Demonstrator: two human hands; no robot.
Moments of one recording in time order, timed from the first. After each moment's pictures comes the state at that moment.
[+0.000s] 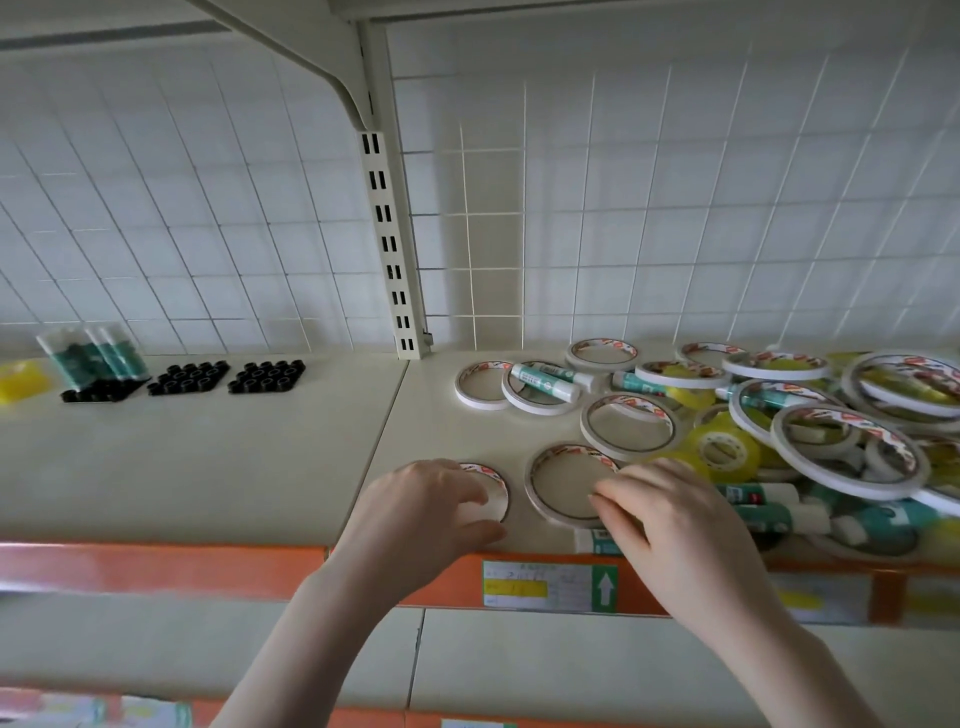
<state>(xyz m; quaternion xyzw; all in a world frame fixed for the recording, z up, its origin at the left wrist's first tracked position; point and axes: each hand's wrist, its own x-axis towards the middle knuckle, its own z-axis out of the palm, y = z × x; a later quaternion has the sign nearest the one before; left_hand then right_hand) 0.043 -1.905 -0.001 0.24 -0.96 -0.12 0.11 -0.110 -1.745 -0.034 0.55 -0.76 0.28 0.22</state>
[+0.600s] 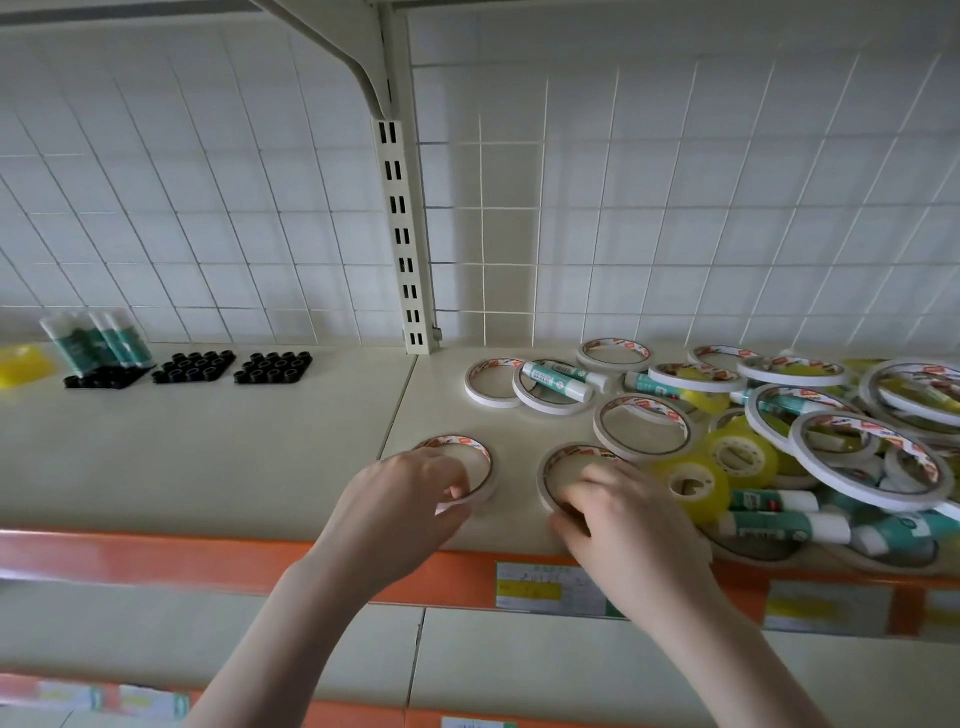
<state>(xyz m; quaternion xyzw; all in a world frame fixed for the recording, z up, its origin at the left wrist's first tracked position) 0.054 -1.925 -0.004 0.25 -0.96 -0.10 0.12 -0.090 -1.782 -0.039 0.52 -0.81 0.19 0.20</state>
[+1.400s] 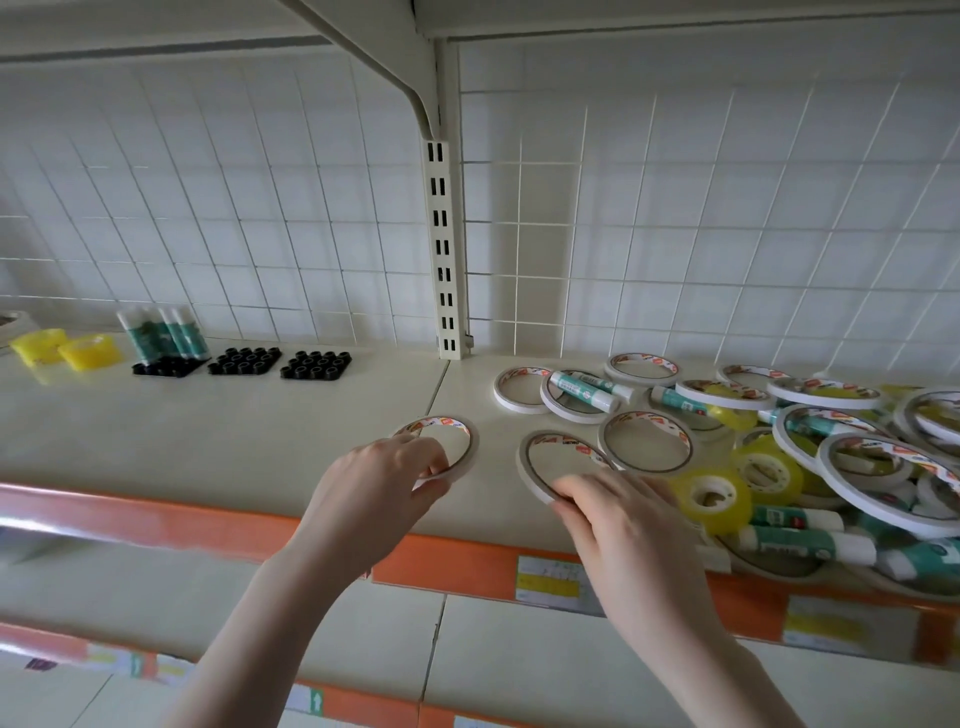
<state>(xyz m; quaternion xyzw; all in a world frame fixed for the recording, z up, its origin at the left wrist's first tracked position) 0.085 -1.935 0.005 0.31 -0.93 -0.06 0.18 -0.068 -1.785 -0.037 0.54 -0.74 0.30 0.28</state>
